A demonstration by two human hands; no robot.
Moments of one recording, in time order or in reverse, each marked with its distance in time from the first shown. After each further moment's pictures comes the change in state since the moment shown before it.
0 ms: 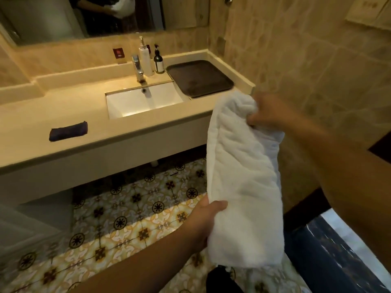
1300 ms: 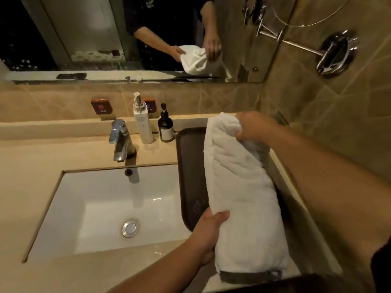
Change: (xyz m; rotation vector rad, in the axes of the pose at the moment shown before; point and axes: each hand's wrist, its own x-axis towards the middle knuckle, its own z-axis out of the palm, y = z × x) left_hand 0.611 0.350 -0.103 -0.281 0.190 0.106; right_hand 0.768 0.056 0.110 -0.275 -0.263 -0.264
